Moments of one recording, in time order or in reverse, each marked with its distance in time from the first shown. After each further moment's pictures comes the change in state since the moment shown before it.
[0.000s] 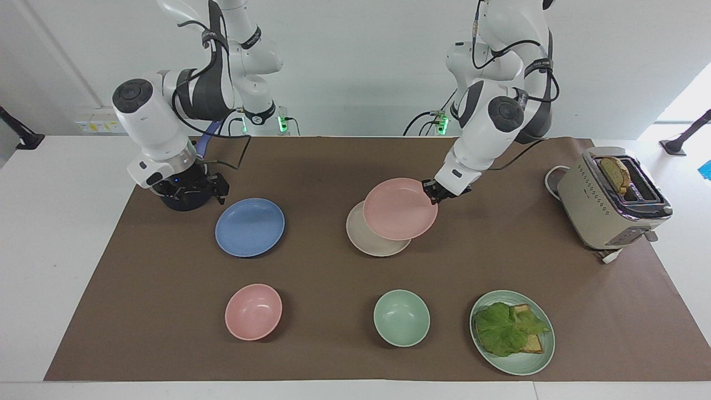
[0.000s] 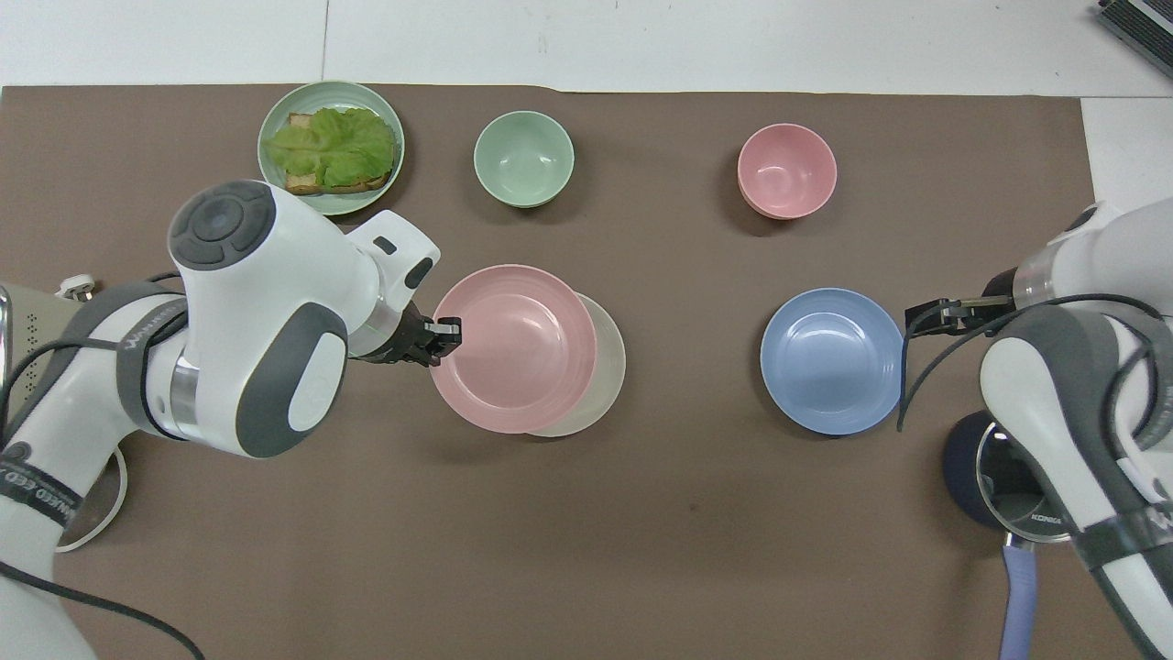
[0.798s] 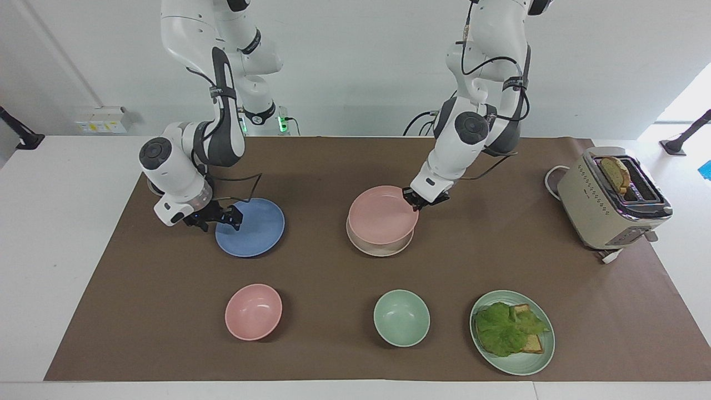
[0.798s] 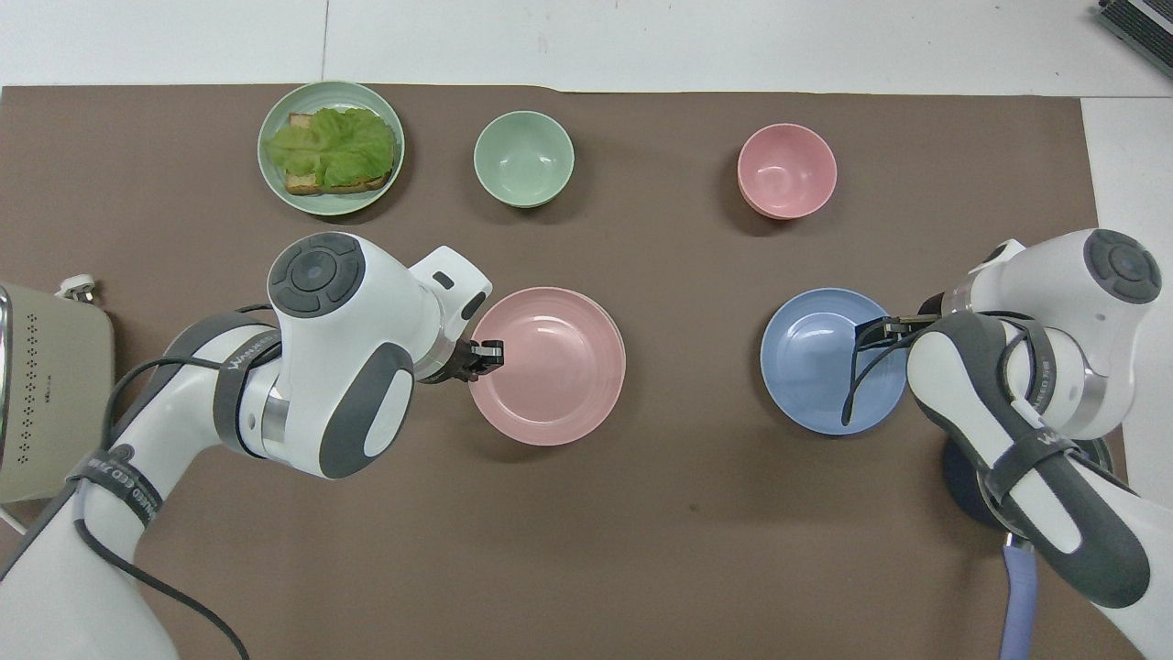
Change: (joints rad) left arm -0.066 0.038 0.001 -0.066 -0.001 0.124 -0.028; right arm -0.014 0.160 -0.005 -0.093 0.117 0.209 -0.083
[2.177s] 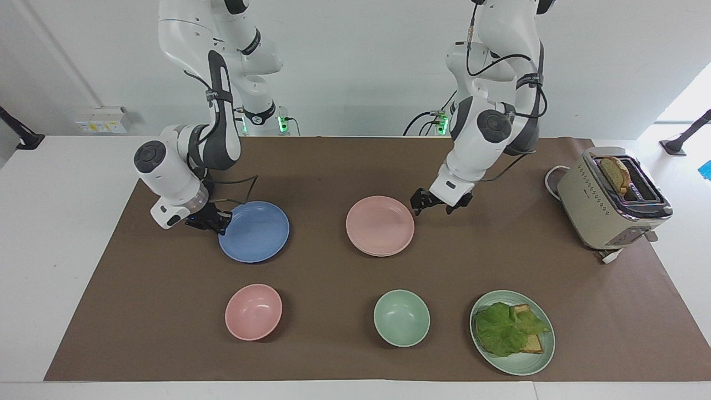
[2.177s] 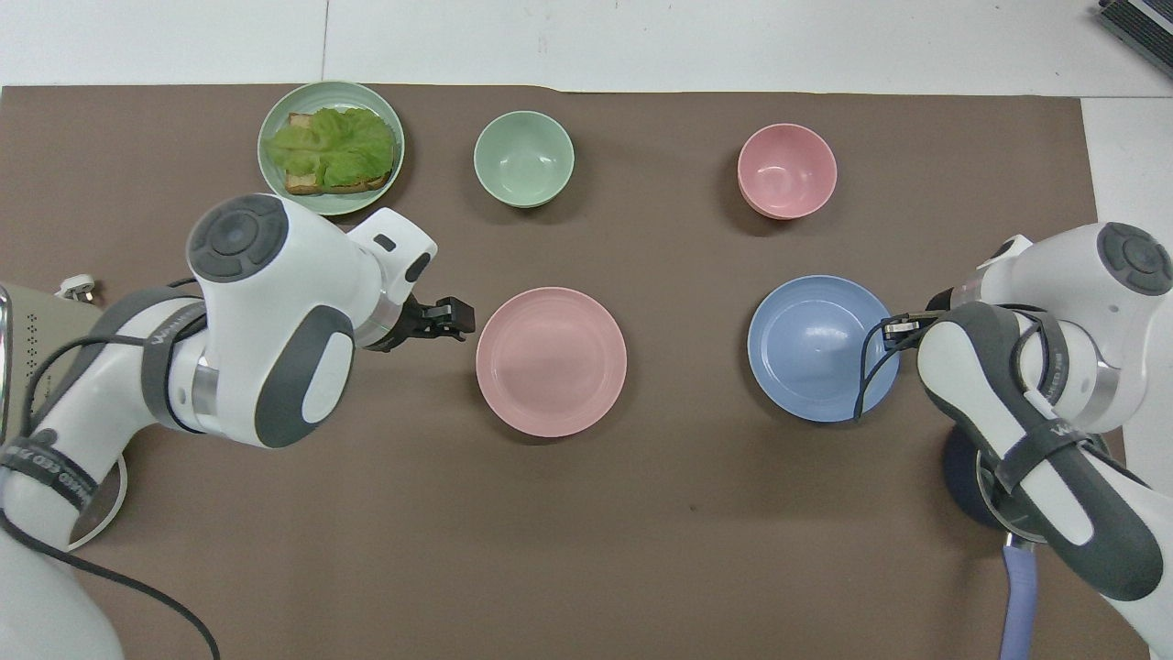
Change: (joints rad) left arm 0.106 -0.008 0.036 0.075 0.050 -0.054 0.042; right arm -0.012 -0.003 0.001 0.056 0.003 -0.084 -0.019
